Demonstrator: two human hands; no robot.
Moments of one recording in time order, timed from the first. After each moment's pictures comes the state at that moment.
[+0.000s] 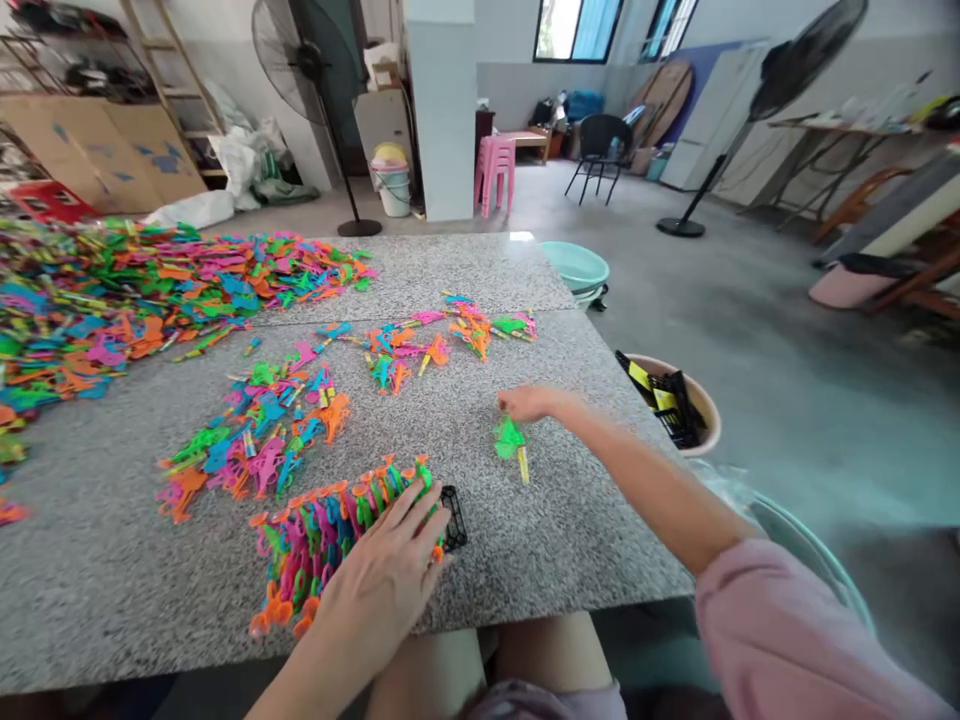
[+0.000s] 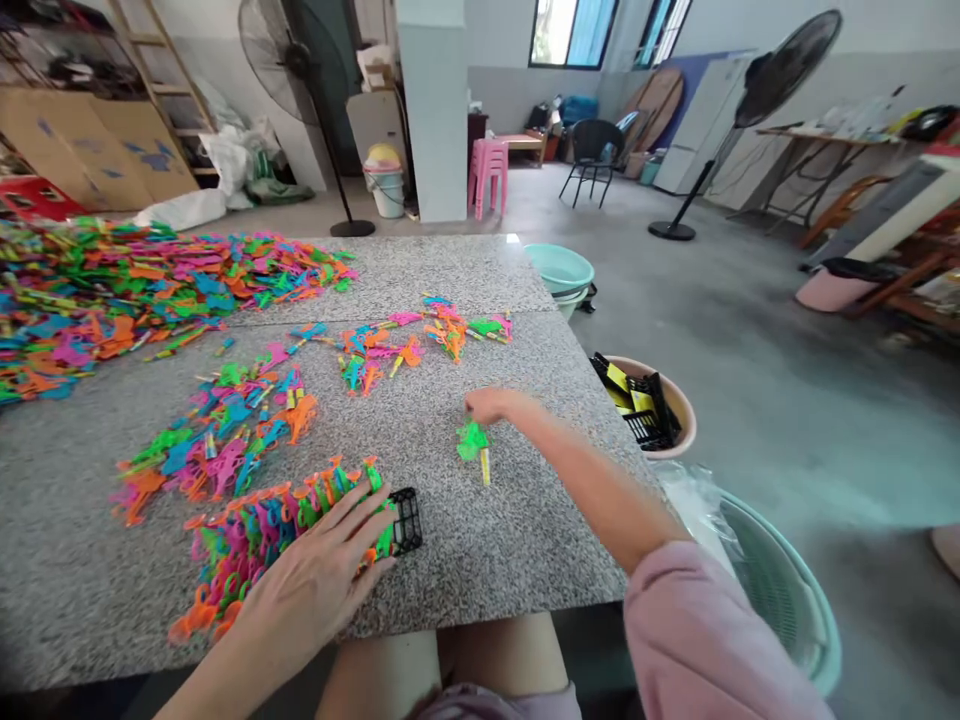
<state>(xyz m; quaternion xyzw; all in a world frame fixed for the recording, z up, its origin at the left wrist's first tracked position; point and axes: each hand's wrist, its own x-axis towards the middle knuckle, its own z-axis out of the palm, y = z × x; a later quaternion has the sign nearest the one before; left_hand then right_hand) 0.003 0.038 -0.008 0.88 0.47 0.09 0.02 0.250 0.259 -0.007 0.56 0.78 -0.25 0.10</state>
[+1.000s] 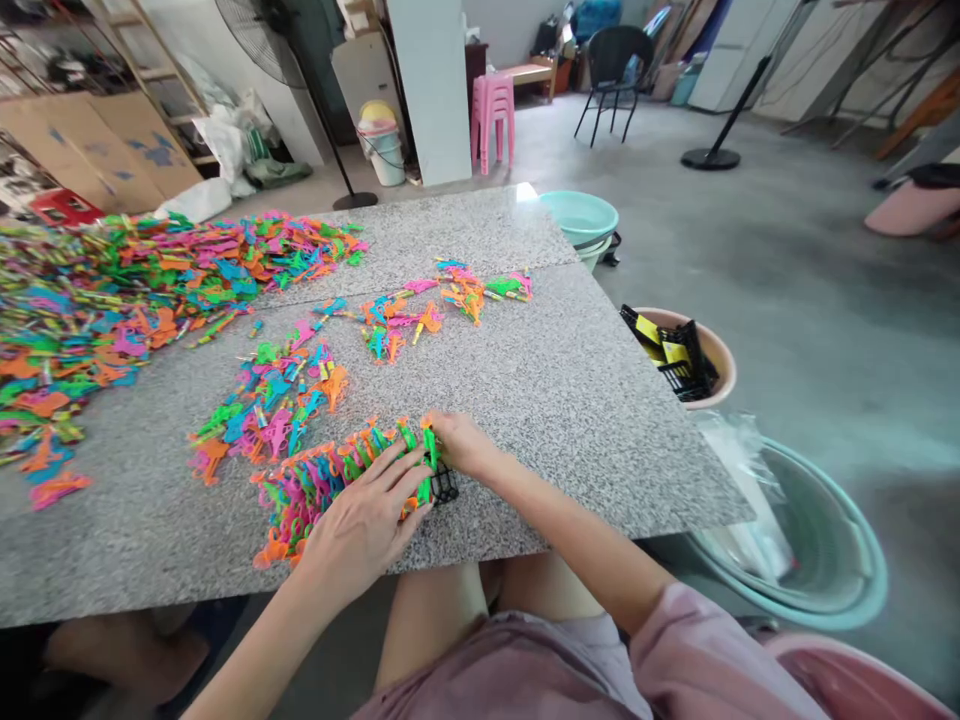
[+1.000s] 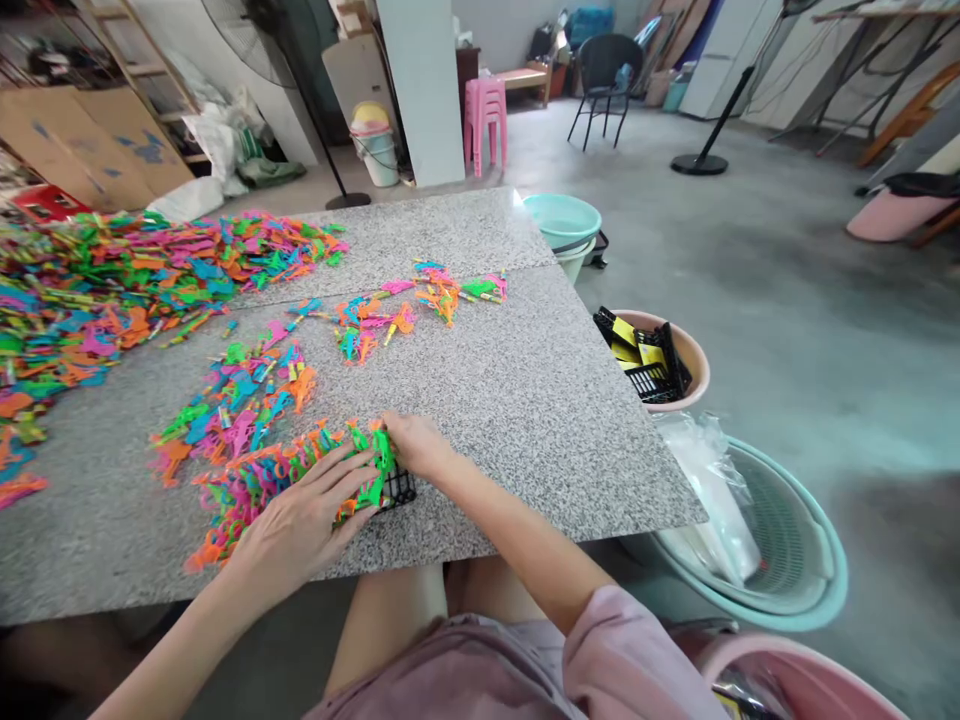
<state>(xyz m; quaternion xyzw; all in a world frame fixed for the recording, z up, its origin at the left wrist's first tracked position) -0.001 0.035 0.010 0.88 0.46 0.07 0.02 0.159 0.141 -0.079 0.42 0.83 -0.31 -0.20</state>
